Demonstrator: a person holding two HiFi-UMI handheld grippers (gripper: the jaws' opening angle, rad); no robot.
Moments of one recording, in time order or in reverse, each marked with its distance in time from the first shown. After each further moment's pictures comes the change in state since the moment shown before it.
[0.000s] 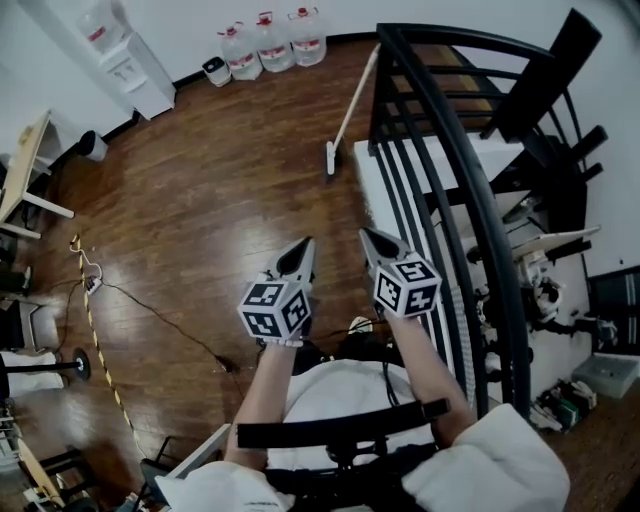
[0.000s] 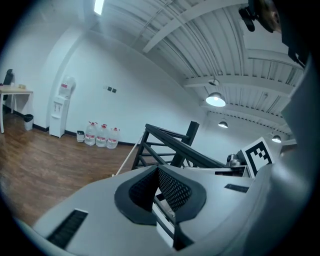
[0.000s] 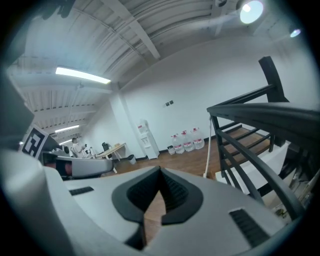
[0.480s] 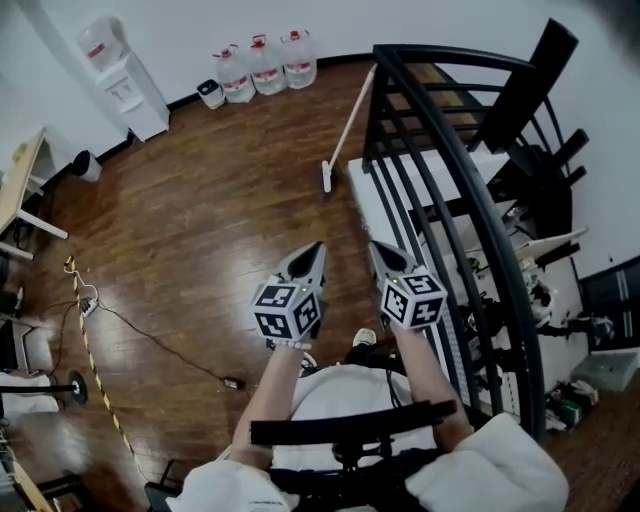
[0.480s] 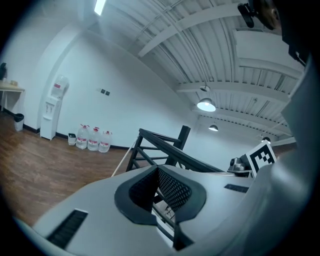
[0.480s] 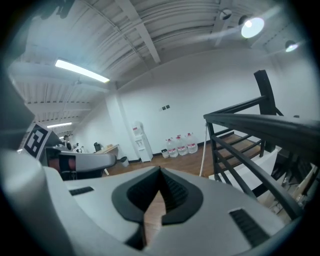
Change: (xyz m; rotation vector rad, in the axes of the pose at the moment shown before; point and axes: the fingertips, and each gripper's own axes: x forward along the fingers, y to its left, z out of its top) left arm -0.031 0.007 0.021 0.018 -0.028 -0.104; right arm -0.018 0.042 0.002 -0.018 -0.040 -0.102
